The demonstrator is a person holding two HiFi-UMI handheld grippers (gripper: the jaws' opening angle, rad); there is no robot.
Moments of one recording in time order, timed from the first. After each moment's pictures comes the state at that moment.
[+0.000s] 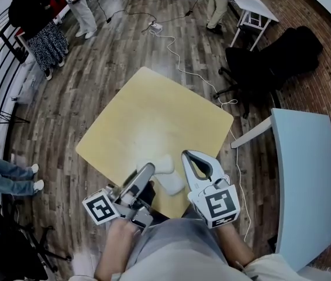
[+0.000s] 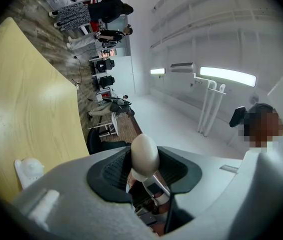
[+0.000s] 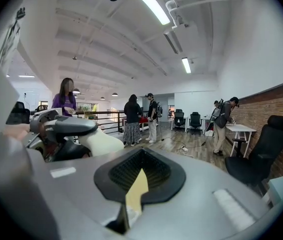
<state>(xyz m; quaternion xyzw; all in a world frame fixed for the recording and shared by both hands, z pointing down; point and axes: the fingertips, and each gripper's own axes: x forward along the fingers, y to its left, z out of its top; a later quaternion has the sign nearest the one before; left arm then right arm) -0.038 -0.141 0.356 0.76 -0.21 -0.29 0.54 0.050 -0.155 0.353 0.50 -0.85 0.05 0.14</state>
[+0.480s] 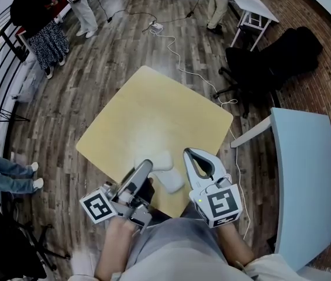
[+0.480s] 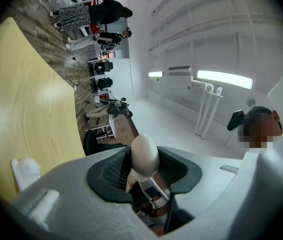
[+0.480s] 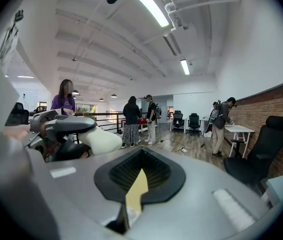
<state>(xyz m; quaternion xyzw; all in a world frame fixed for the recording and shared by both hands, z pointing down) -0.040 -0.139 0.341 0.76 -0.21 -0.31 0.53 0.056 -0.148 0.345 0.50 -0.85 0.04 0.12</state>
